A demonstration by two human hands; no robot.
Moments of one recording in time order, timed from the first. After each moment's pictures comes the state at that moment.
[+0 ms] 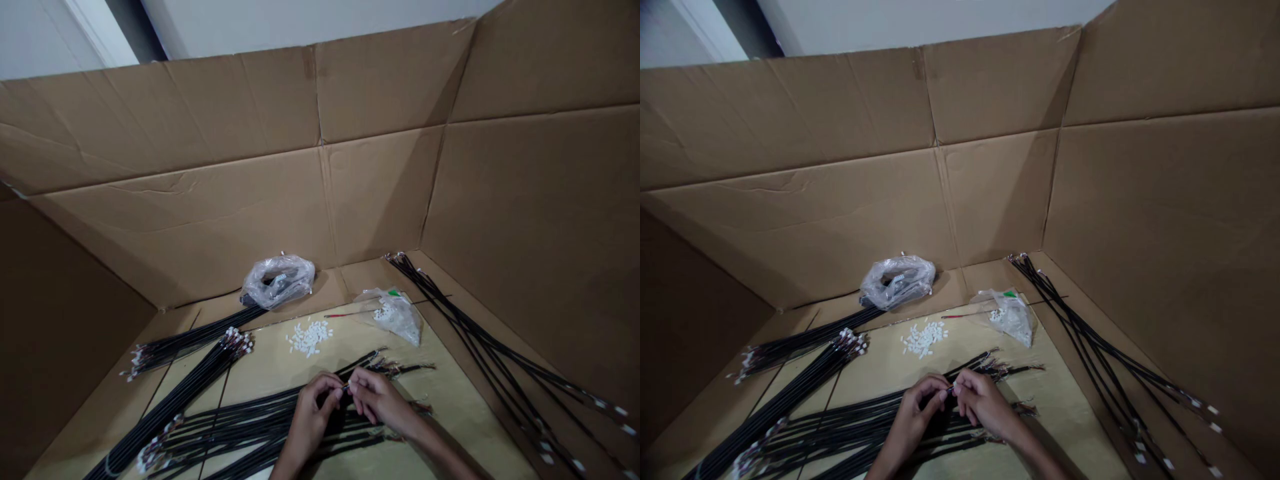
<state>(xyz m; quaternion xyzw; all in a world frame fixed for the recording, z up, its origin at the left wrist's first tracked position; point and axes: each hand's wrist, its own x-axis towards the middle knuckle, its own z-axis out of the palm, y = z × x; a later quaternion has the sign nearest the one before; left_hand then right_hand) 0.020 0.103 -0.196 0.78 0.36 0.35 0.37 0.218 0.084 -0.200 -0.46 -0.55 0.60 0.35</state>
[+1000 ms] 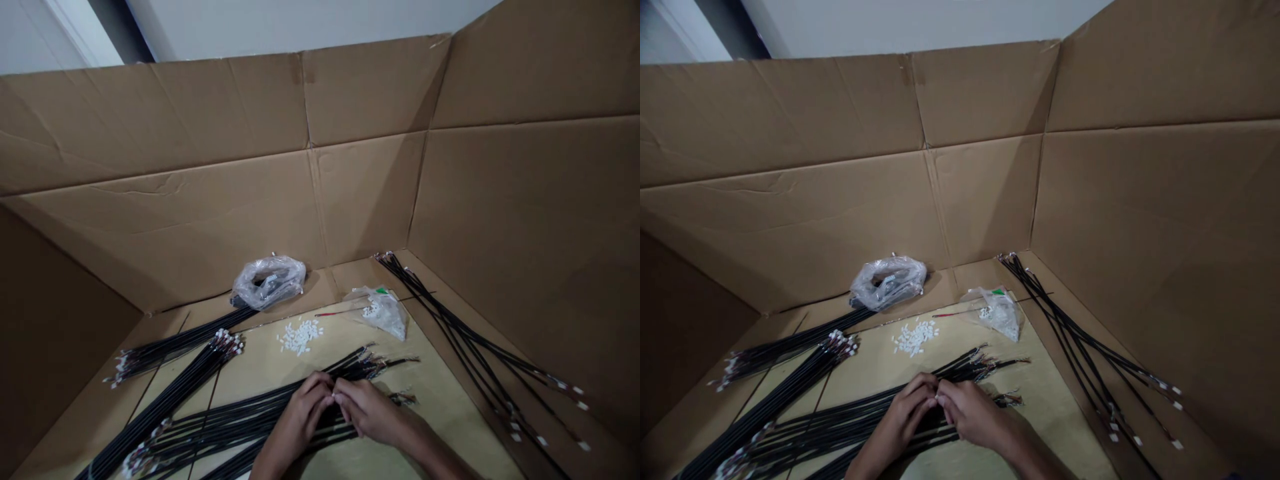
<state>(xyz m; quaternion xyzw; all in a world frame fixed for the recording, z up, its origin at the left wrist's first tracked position) 0.017 0.094 -0.158 0.81 0.32 0.26 0.41 0.218 0.063 -0.166 -0.49 -0.69 0.47 0.25</state>
